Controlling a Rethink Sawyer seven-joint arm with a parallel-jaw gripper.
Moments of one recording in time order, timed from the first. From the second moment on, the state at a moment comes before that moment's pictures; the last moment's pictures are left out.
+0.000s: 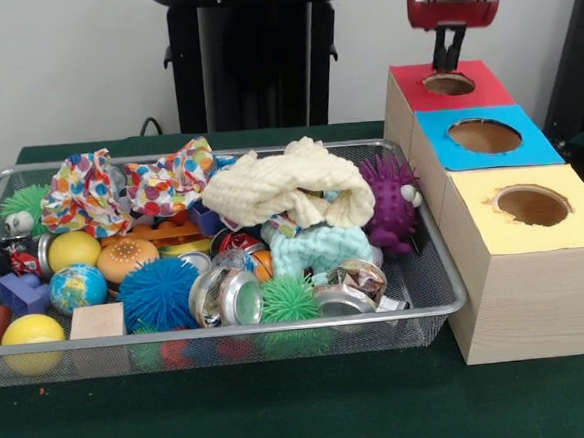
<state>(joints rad) 0.19 -0.82 -0.12 2.11 0.30 0.48 1.66</state>
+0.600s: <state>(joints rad) 0.04 -0.98 -0.15 2.11 0.17 0.51 1.66</state>
